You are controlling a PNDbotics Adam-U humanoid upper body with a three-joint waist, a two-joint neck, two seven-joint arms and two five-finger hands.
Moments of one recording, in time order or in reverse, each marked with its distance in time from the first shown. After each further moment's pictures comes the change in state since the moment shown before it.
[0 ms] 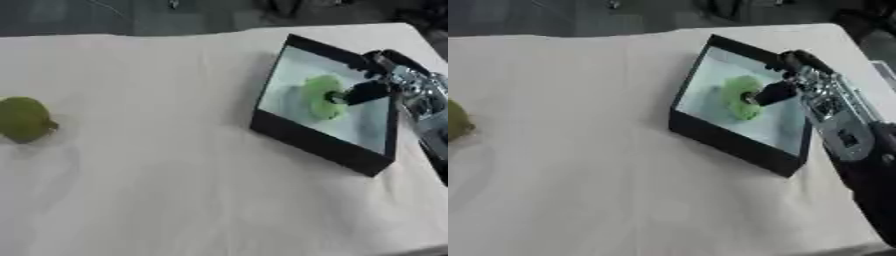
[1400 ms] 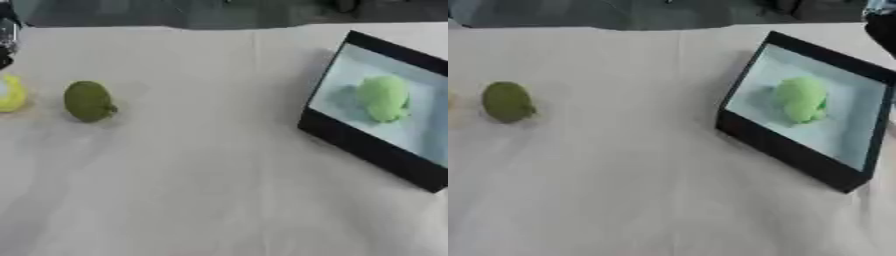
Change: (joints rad) left arm -0.118 0.294 0.073 0.096 0.123 0.183 -0.136; right arm 0.026 0.058 -0.064 -0.278 -0.434 -0.119 -0.906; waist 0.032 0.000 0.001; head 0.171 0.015
